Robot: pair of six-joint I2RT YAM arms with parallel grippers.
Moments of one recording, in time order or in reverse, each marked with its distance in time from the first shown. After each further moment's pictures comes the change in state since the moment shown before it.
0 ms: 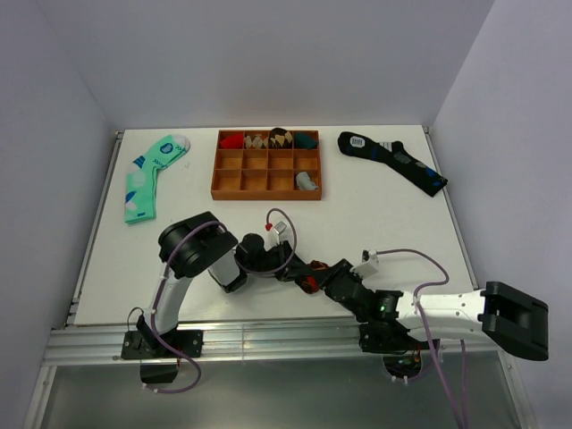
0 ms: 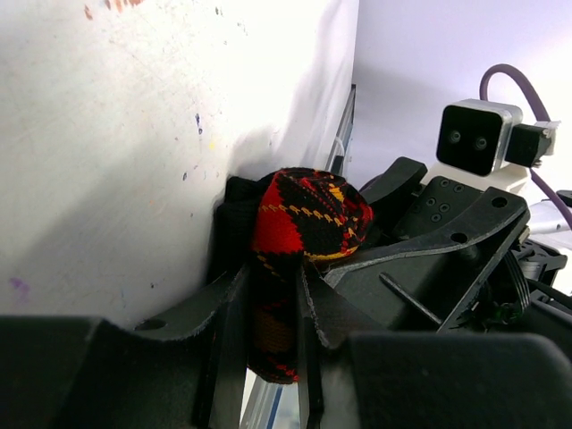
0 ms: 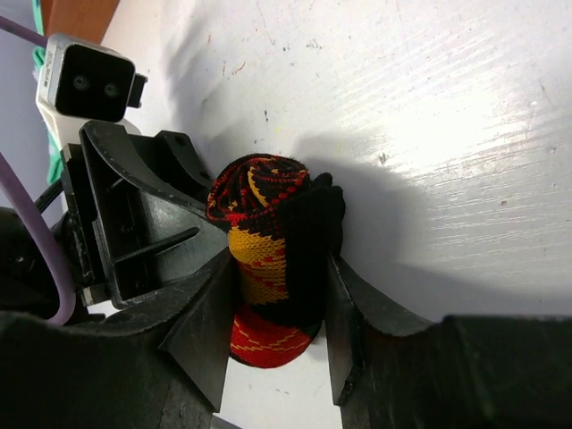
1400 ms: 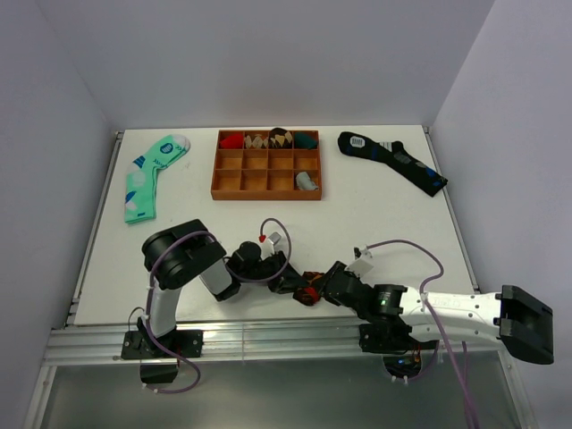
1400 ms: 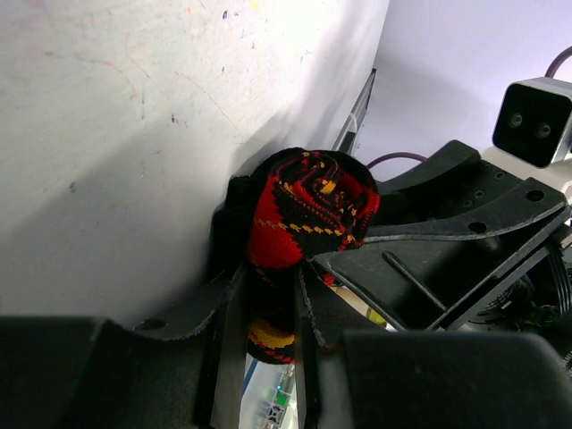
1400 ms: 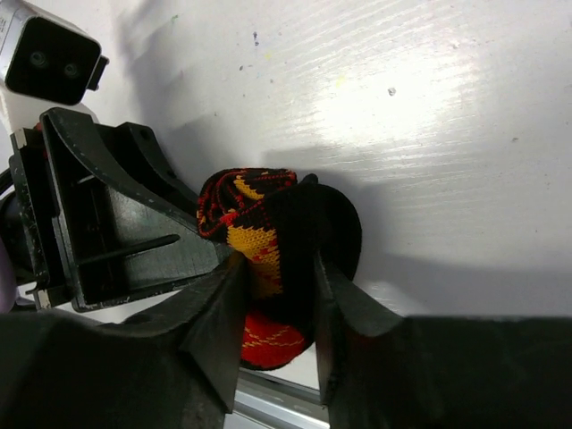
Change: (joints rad) left arm -0.055 -0.164 -0.129 -0.102 -0.075 -0.081; right arm 0.009 -0.067 0.145 -0.369 -0.143 -0.069
